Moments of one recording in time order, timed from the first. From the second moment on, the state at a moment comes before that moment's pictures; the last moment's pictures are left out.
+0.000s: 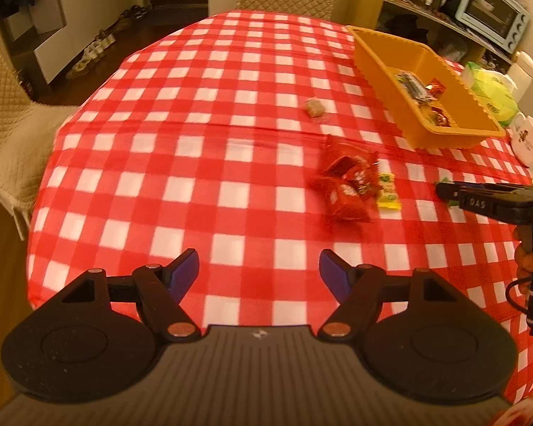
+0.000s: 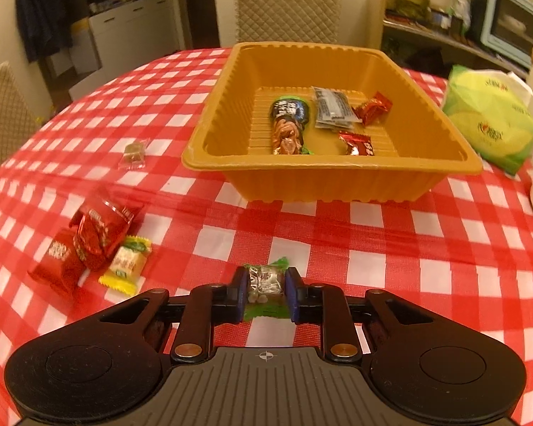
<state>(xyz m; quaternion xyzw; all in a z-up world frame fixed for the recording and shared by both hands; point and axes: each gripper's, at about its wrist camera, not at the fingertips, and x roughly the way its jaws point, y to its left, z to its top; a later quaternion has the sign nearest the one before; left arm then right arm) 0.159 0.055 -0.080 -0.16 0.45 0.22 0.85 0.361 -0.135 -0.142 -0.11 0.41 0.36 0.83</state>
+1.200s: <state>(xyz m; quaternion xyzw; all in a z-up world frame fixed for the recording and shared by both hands) 0.260 0.031 -0.126 -0.06 0.48 0.16 0.86 0.384 -0.230 -0.136 -0.01 0.45 0.33 0.83</state>
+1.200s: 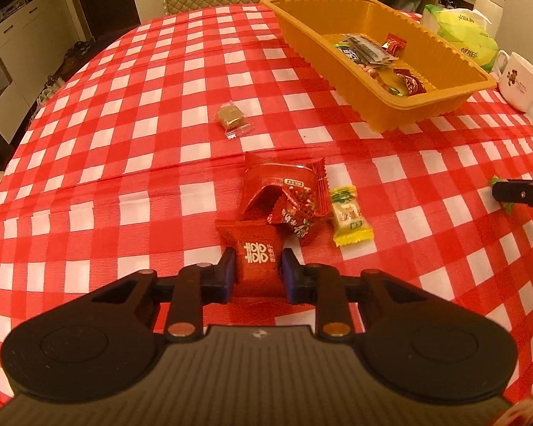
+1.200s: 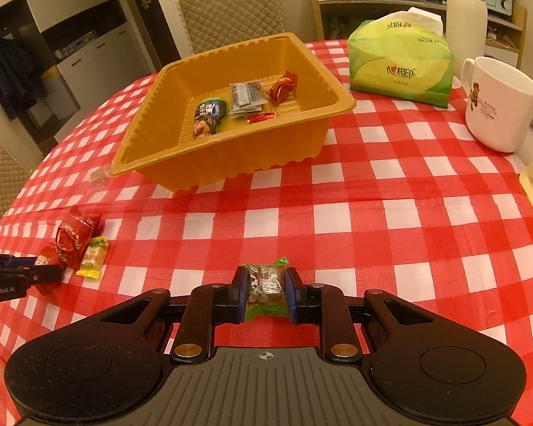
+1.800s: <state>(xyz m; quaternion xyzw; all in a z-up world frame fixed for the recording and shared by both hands) 0.223 0.031 -0.068 -0.08 0.42 0.15 0.89 0.385 -0.238 -0.108 0.01 0.43 0.35 0.83</state>
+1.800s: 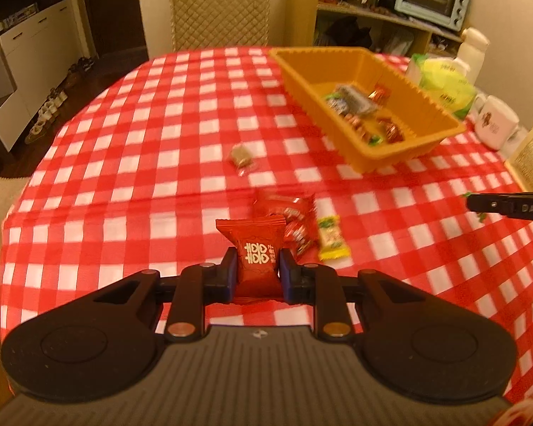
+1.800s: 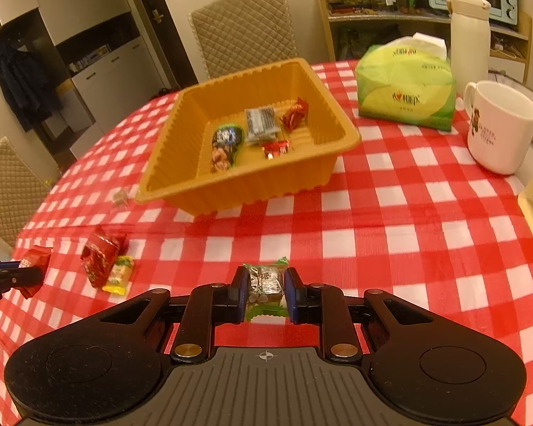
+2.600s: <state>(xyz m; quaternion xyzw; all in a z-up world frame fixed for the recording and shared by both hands) 0.380 -0.024 -0.029 -0.07 0.38 0.05 0.92 0.454 -0.225 -0.055 0.04 0.36 0.38 0.85</state>
